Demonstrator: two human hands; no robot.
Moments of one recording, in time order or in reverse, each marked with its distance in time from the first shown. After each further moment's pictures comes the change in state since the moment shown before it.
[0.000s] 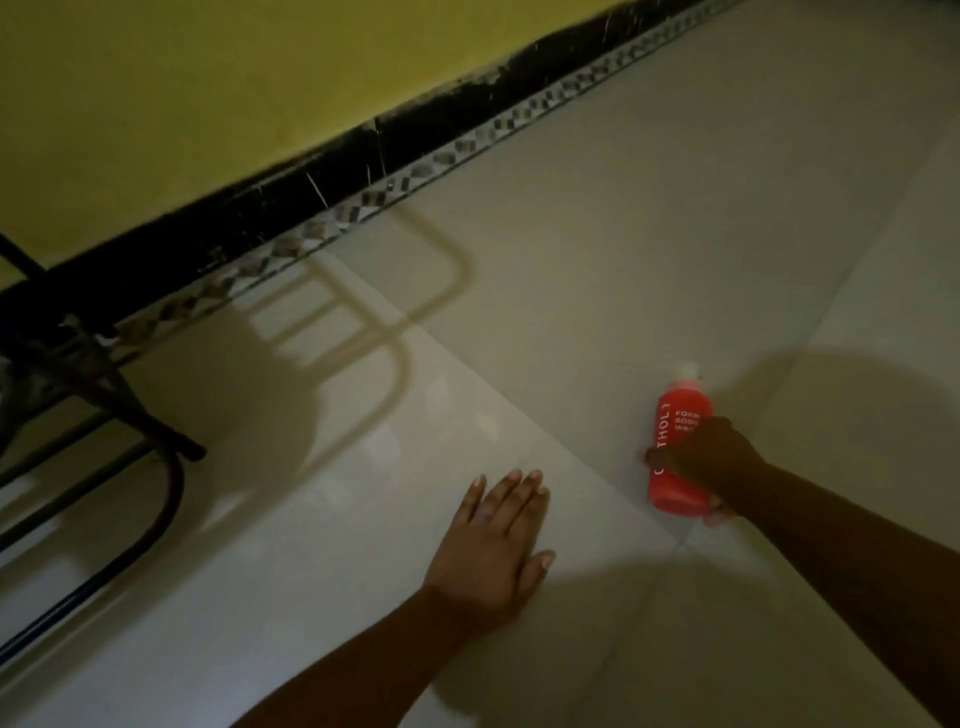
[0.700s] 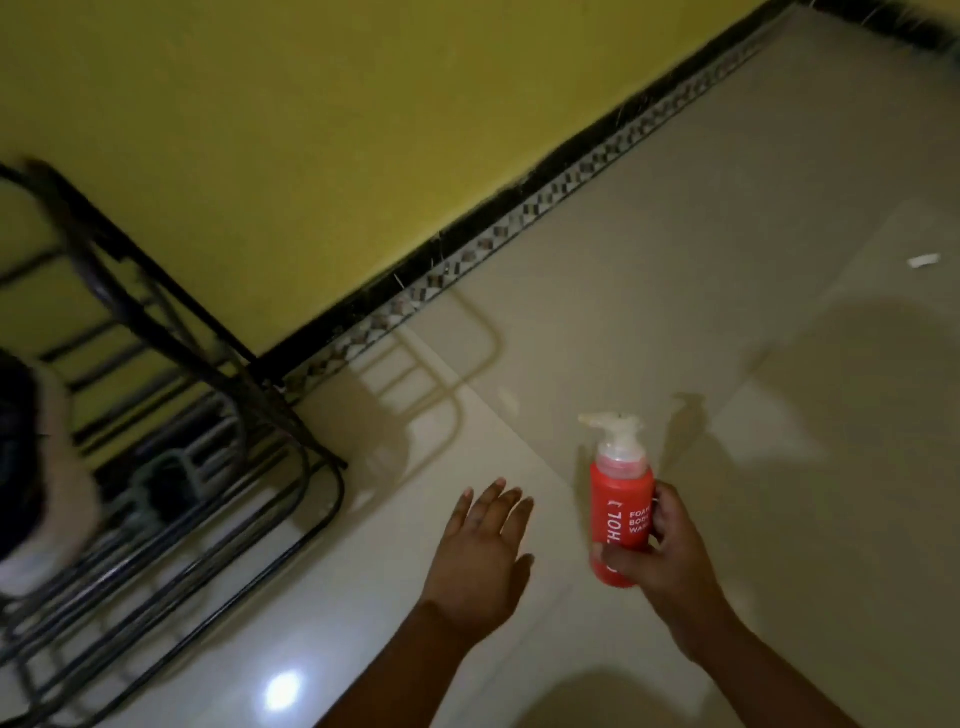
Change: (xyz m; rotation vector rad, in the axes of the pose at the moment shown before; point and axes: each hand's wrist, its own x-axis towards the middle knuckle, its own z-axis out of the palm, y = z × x) left_hand -0.103 0.092 -0.309 0.045 -0.049 -0.156; right_hand -0.282 -0.074 -0.136 0.585 -0.248 -0.292
